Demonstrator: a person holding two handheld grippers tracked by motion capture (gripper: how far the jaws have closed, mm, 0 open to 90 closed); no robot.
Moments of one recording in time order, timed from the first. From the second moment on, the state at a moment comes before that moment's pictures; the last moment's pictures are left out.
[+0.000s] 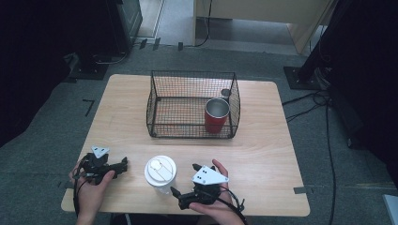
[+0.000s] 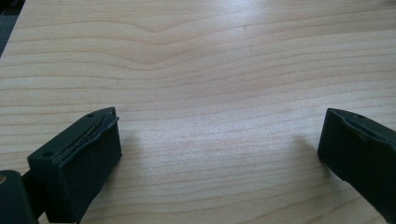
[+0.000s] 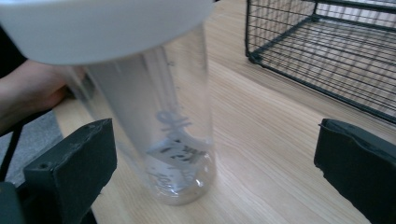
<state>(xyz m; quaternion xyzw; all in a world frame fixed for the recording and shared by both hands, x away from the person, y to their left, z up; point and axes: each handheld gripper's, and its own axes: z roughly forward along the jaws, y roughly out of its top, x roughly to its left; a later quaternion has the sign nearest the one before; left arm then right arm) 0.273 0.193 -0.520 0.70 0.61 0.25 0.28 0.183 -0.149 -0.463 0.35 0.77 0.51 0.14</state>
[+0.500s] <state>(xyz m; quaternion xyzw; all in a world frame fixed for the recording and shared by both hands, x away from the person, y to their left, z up) 0.273 0.193 -0.519 0.70 0.61 0.25 0.28 0.182 -0.124 -0.453 0.32 0.78 0.52 0.12</state>
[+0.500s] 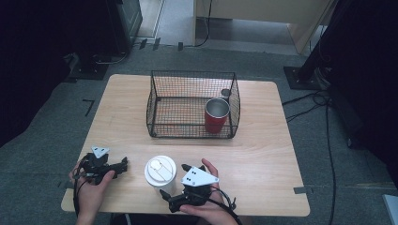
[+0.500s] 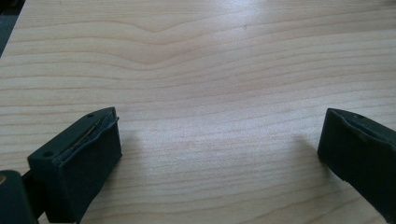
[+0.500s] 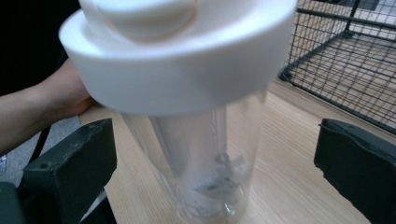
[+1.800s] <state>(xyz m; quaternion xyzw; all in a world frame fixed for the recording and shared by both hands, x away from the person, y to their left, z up) 0.273 0.193 -0.519 0.70 0.61 0.25 0.28 0.192 -0.082 -0.446 0.31 0.78 0.52 0.17</state>
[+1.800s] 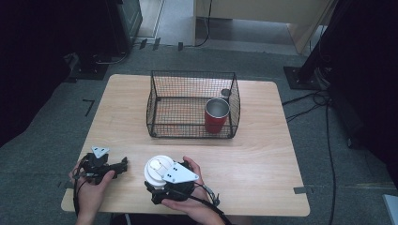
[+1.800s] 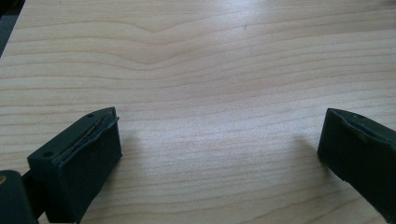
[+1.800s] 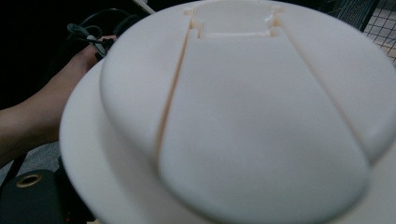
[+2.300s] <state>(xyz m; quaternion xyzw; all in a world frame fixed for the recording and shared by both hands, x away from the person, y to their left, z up) 0.273 0.193 -0.519 0.70 0.61 0.25 0.28 0.192 -0.083 -0.443 0.32 0.77 0.53 0.18</state>
